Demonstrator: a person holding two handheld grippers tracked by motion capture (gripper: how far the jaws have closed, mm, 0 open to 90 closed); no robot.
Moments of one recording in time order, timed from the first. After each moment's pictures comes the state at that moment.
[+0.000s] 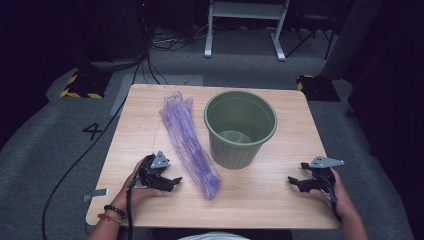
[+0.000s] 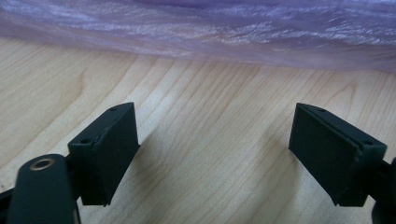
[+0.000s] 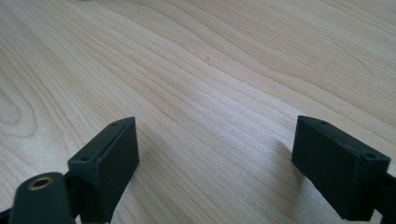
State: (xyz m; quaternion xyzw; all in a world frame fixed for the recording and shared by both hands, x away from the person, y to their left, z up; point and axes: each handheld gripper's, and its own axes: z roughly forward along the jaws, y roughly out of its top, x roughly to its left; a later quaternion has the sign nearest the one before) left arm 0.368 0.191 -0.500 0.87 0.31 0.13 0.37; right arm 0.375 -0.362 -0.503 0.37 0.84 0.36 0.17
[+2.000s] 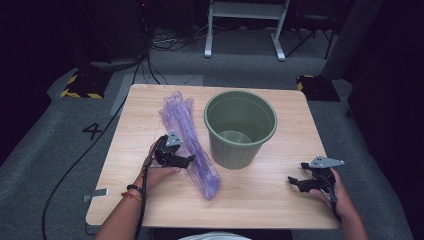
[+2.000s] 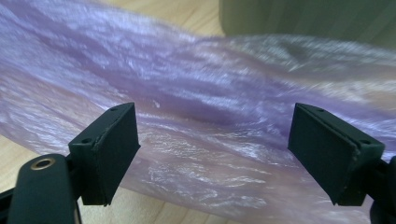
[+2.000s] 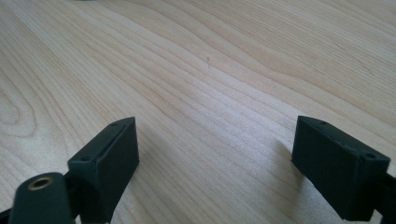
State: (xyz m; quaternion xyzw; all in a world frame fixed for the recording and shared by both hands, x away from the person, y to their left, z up) left arm 0.428 0.155 -0.493 0.83 0.35 0.16 0.39; right arm 0.374 -0.362 -0.503 0.37 0.84 0.37 0.17
